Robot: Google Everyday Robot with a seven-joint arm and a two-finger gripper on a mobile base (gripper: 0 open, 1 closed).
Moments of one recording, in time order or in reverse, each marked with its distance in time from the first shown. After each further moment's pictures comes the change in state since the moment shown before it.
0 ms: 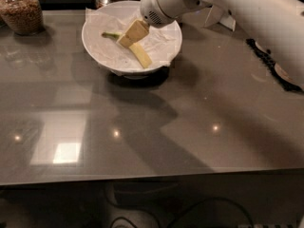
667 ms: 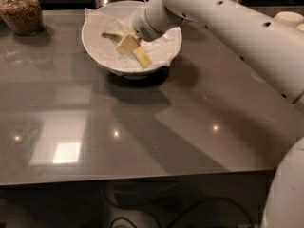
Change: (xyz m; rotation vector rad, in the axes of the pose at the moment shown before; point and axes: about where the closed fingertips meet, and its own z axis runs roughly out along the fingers) arm 0.025 0.010 0.057 -0.032 0.054 0.072
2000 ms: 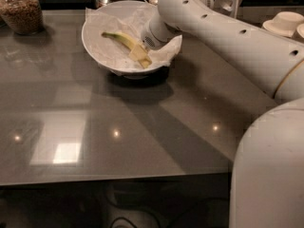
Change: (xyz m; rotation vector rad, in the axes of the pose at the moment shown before) arm 0.061 -0.034 0.043 0.067 0.148 0.107
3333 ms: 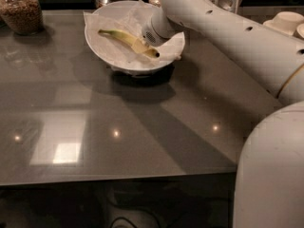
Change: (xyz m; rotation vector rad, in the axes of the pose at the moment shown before) arm -0.010 -0.004 -0.015 -0.007 -0.037 0.044
